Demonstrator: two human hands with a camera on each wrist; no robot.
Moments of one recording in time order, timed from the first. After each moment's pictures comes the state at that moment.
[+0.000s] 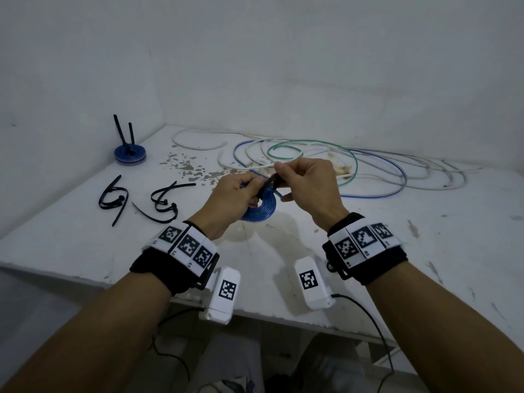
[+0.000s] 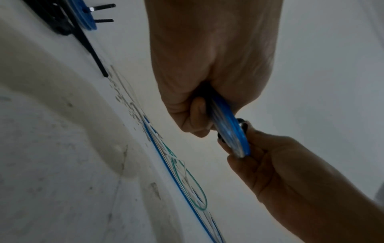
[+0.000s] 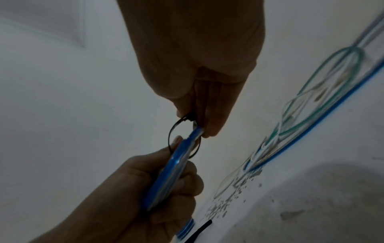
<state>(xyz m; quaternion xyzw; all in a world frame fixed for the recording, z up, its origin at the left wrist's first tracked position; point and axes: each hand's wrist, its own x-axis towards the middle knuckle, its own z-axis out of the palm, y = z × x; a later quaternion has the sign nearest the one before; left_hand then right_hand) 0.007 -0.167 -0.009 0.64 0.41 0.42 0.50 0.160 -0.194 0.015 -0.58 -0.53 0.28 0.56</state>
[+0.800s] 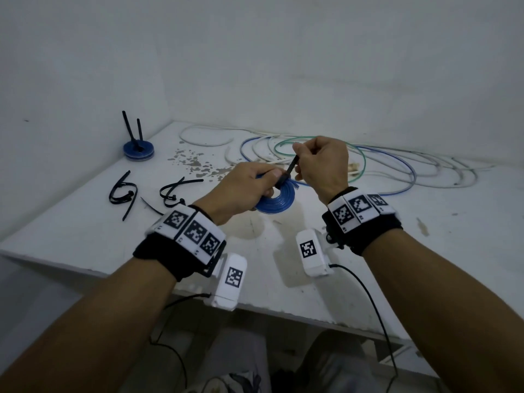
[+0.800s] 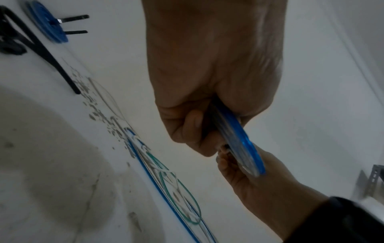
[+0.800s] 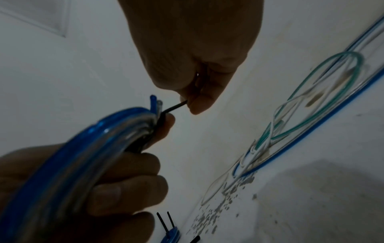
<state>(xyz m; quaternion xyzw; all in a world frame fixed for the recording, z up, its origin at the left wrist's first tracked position) 0.004 -0.173 0.017 0.72 0.39 0.34 0.45 0.166 -0.157 0.023 -0.62 -0.48 0.18 0.59</state>
